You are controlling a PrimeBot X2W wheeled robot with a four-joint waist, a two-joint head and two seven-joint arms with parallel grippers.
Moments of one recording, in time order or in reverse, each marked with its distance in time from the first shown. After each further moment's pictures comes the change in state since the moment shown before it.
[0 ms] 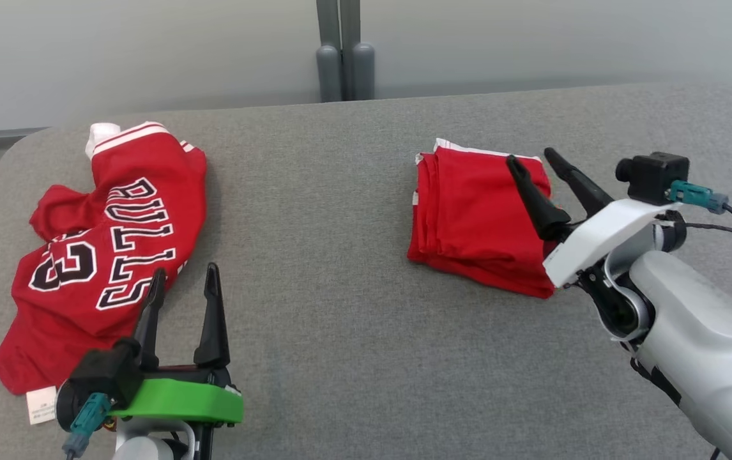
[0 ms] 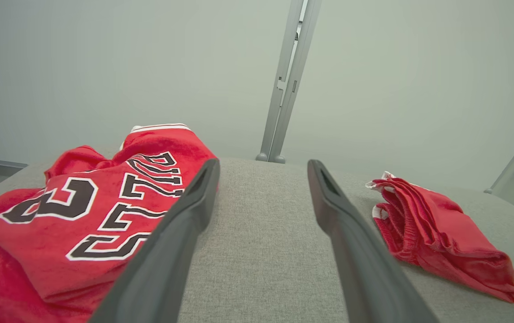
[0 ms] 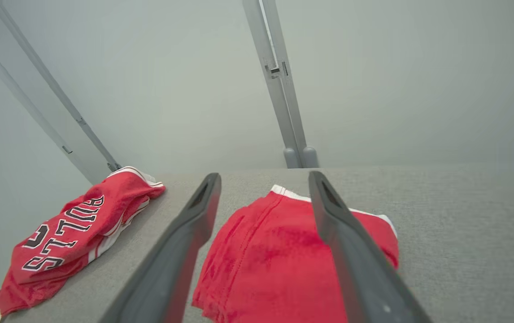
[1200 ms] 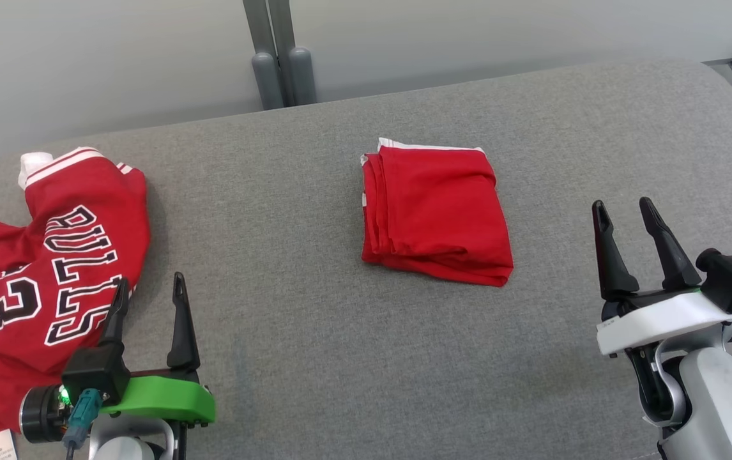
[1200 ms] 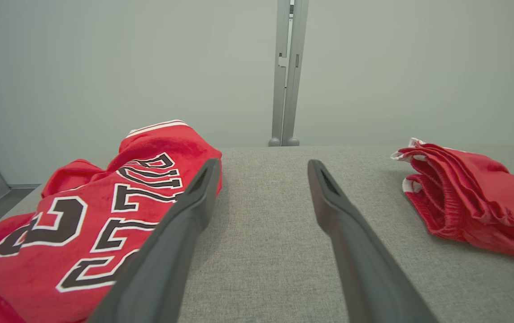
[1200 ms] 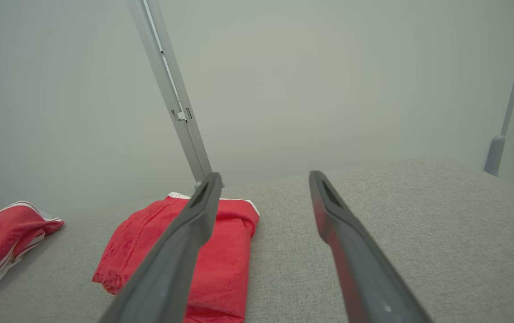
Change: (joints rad) left arm -0.019 0.038 0.052 0.079 0.119 0.081 0.004; right arm 0.480 0.194 -0.650 -0.346 -0.592 0.000 0.000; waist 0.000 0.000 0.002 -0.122
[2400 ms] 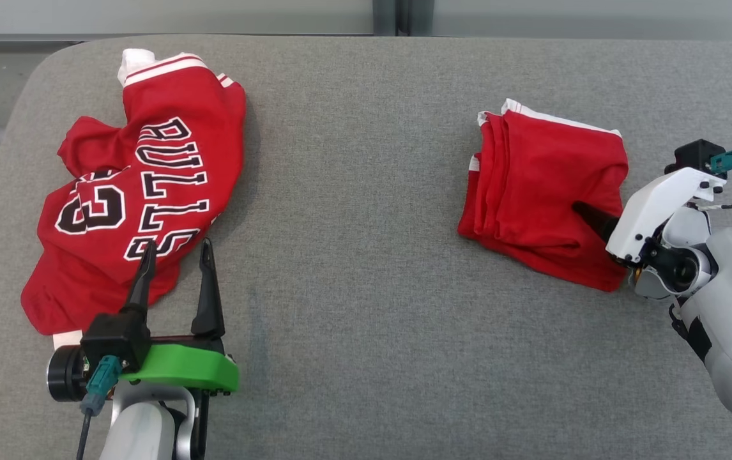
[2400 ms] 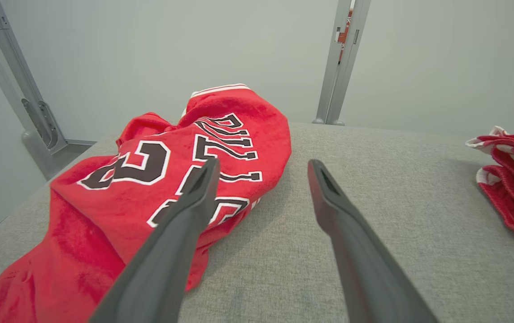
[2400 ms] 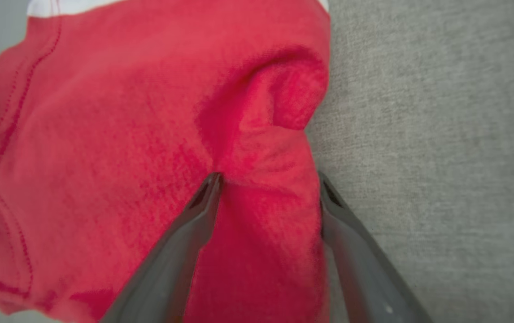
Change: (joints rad) left arm -0.089 -0.021 -0.056 0.021 -0.028 -0.018 -0.003; right arm -0.538 -0.113 0.235 0.704 0.491 0.000 0.653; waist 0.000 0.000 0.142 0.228
